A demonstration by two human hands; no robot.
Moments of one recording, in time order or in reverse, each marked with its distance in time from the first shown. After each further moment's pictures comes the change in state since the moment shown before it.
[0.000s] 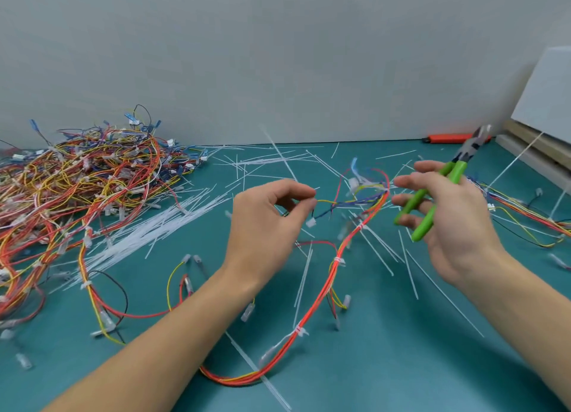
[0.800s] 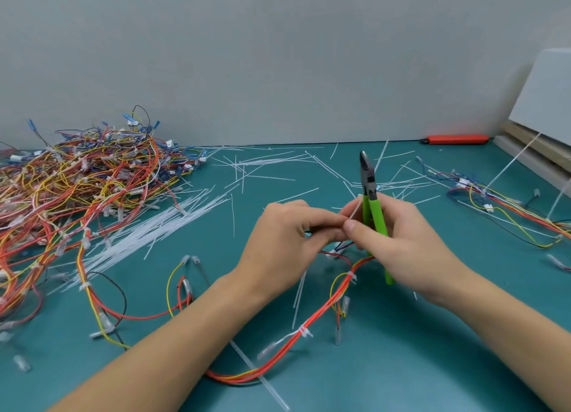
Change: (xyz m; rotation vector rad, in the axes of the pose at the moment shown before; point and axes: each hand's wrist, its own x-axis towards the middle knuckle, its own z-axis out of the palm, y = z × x) left_hand -0.010 0.007 0.007 0.039 -0.272 0.194; right_hand -0.021 0.024 0.007 -0.476 -0.579 -0.217
